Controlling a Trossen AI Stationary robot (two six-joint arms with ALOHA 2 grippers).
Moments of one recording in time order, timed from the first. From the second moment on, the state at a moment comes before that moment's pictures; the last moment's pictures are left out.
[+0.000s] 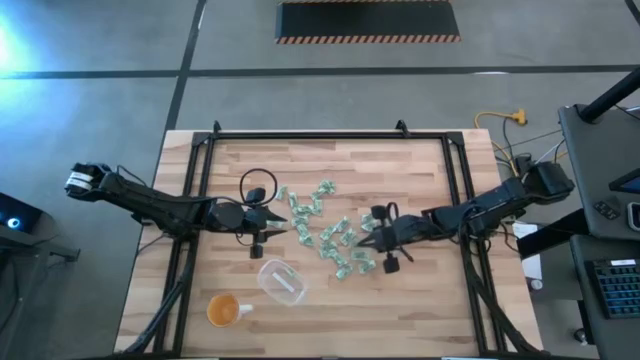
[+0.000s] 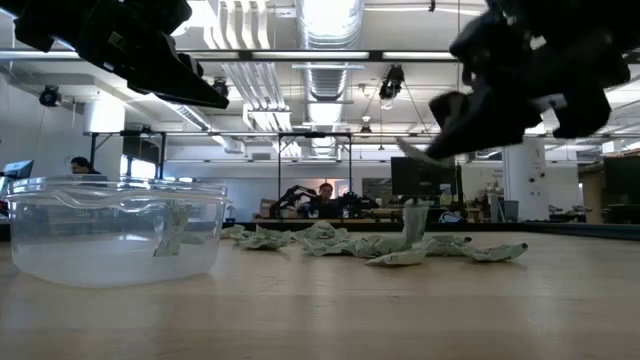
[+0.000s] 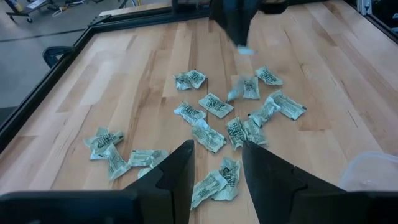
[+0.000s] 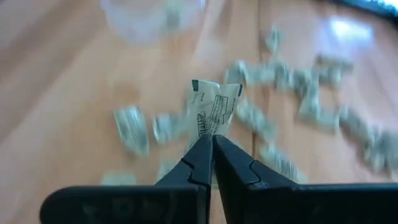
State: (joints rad) left arm -0.21 0.98 0.50 0.06 -0.27 0.01; right arm 0.23 1.37 0.49 0.33 0.13 -0.11
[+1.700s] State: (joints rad) left arm -0.20 0.98 0.48 -0.16 -0.43 -0.06; right arm 0.28 2.04 1.27 0.19 -0.05 -0.28
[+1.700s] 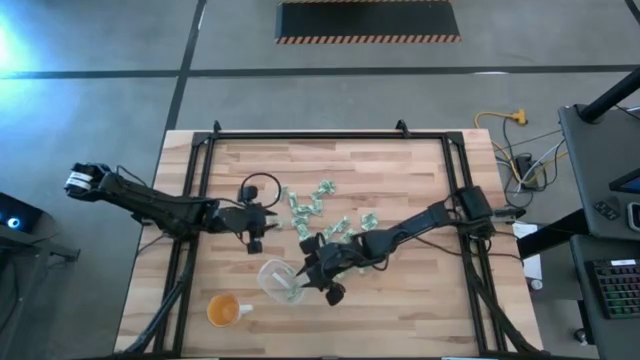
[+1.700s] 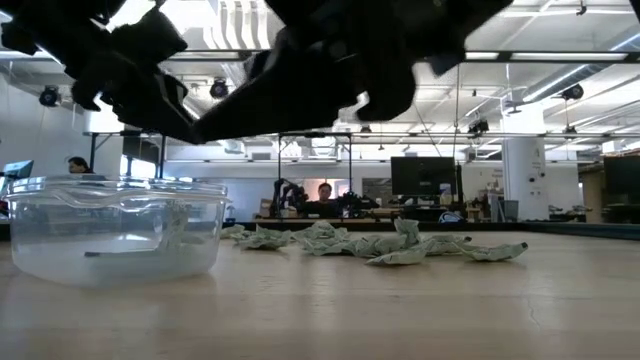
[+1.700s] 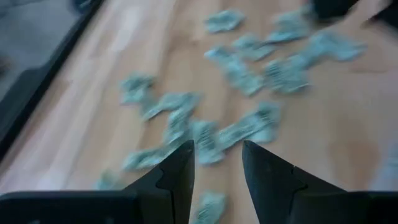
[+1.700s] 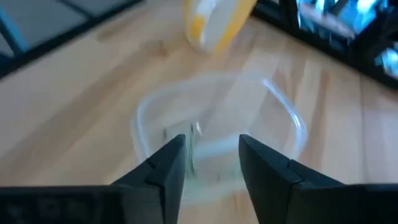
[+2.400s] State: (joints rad) left arm -0.13 1.23 0.48 -0.26 -0.43 0.03; right arm 0.32 1.66 0.96 -0.09 -0.02 -0.11
